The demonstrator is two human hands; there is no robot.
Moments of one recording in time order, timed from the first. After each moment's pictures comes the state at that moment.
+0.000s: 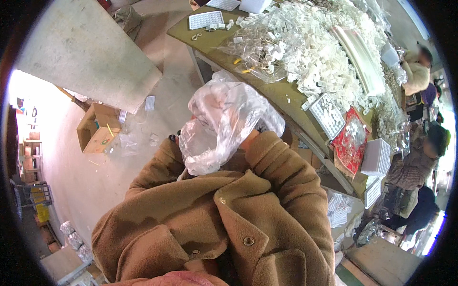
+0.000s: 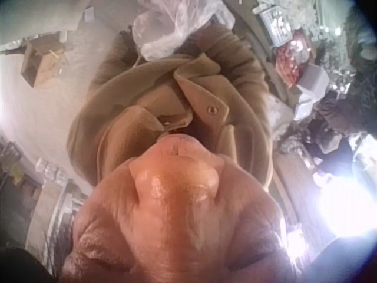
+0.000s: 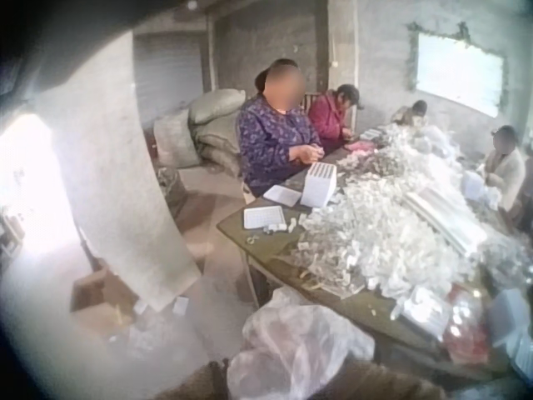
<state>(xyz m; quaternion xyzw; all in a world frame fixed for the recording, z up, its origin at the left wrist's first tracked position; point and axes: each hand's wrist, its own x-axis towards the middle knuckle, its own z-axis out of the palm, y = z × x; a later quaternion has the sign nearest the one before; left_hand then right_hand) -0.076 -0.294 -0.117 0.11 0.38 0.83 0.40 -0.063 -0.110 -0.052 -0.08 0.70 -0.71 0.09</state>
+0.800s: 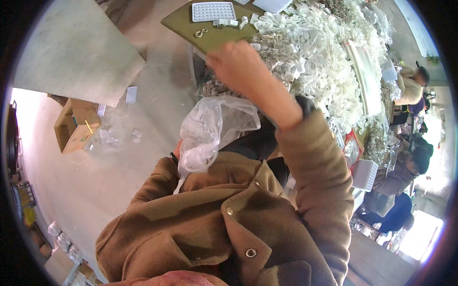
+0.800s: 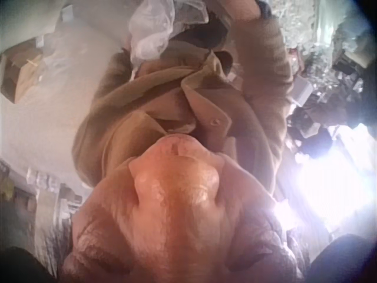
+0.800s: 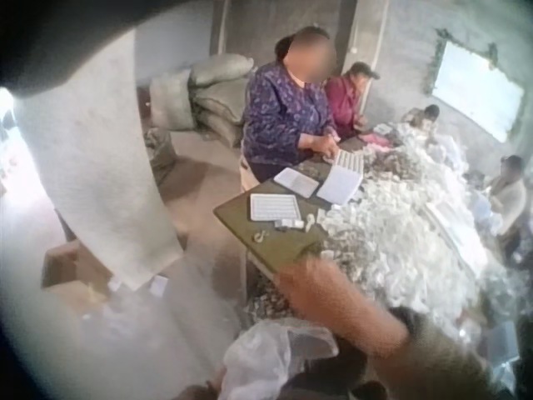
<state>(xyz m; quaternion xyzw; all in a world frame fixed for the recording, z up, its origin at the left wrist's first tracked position) -0.081 -0.358 -0.223 -0.08 0.39 0.81 0.42 -0.216 -0.117 0.078 -0.19 0.96 -0.19 -0.04</state>
